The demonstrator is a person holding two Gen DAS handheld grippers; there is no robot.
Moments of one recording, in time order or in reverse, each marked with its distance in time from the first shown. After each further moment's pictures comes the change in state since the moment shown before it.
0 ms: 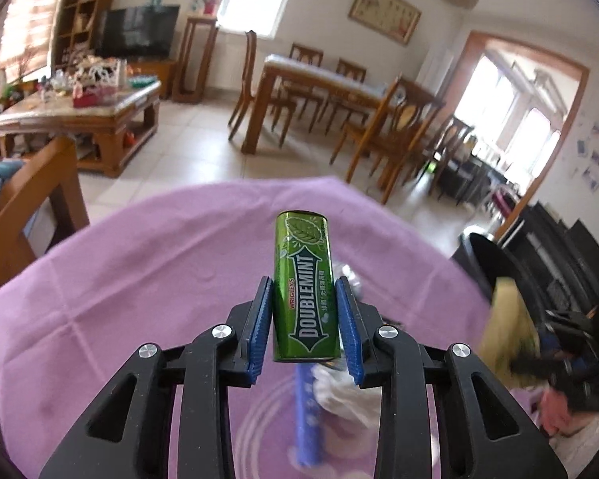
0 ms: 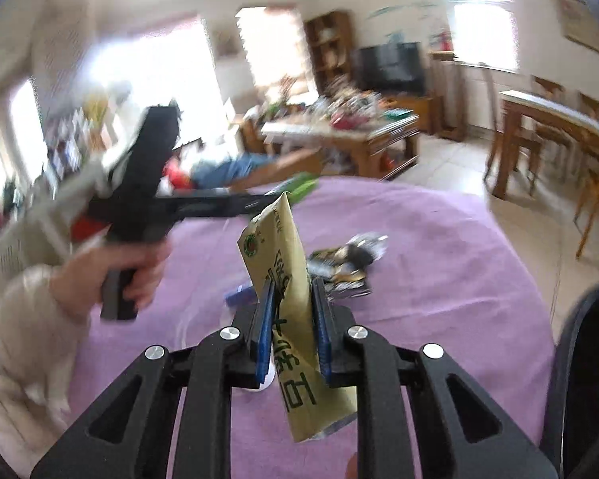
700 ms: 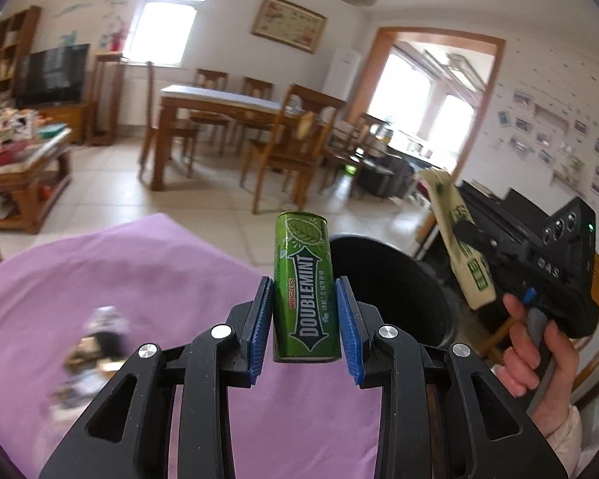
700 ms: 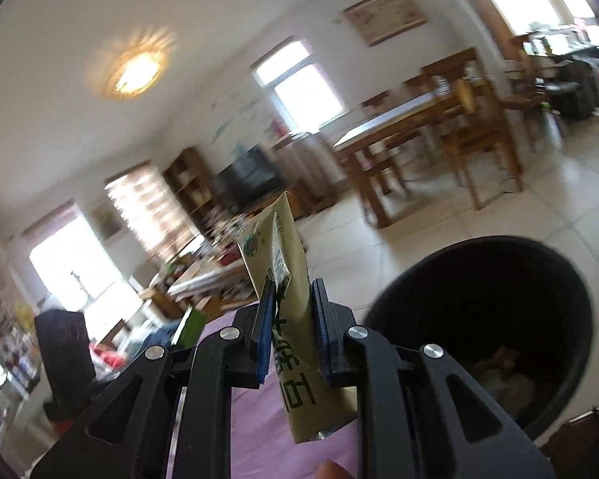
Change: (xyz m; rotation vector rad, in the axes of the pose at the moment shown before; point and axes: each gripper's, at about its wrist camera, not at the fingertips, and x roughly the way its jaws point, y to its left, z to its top) left arm 0.034 -0.203 0.001 0.186 -0.035 -0.262; right arm -0.160 -0.149 -0.038 0.527 -0.469 -0.322
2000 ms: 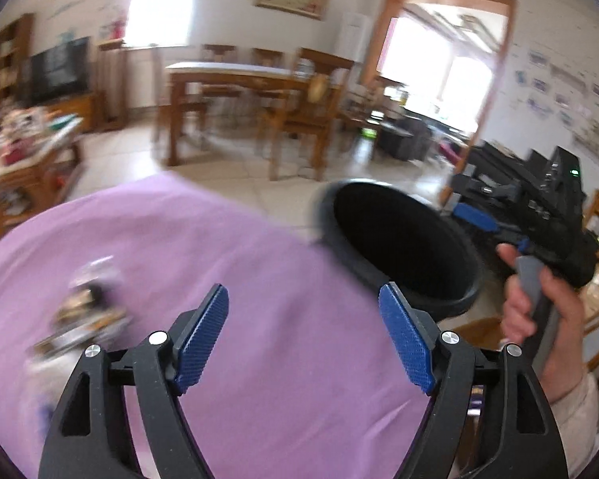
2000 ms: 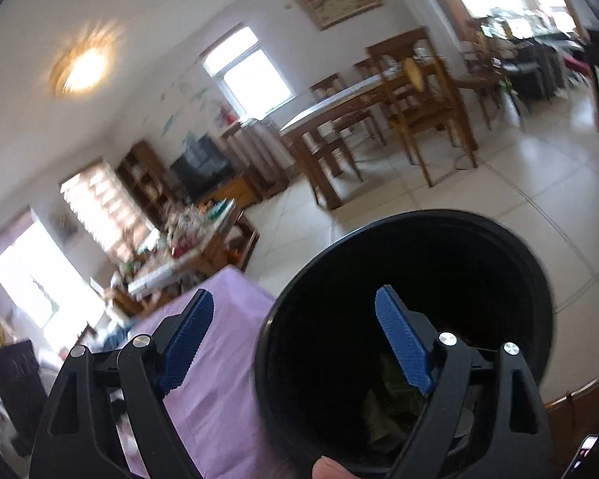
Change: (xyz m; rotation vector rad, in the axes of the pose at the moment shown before) left arm 0.017 -0.003 -0.054 0.021 0.105 0.170; right arm 0.013 -0.043 -0.018 0.004 0.097 -0.125
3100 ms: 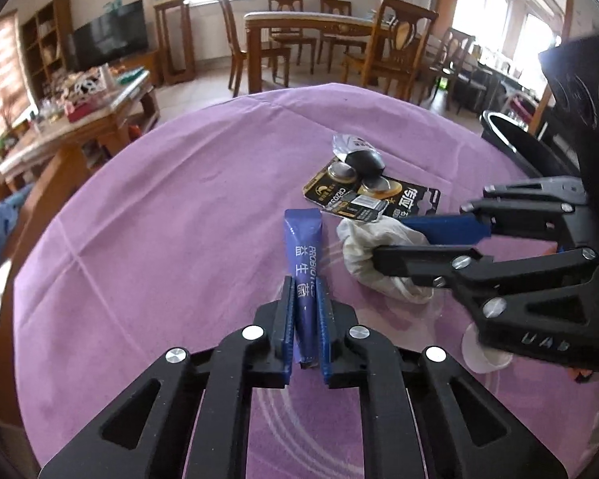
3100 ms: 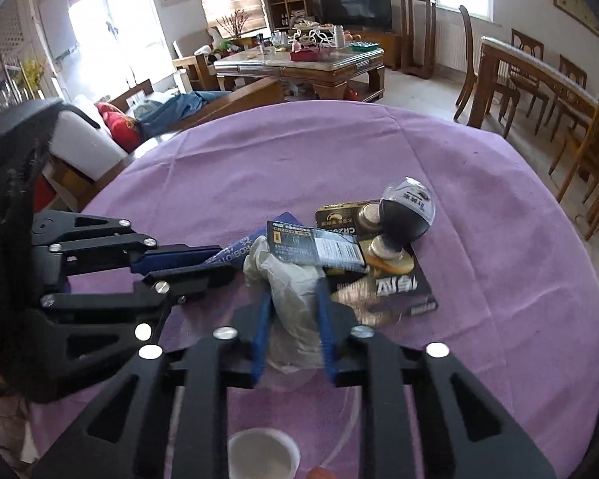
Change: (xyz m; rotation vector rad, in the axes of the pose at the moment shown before) left arm -0.035 0.173 -0.056 -0.012 0.208 0.198; right arm 0.142 0.268 -0.154 -0.611 0.564 0.176
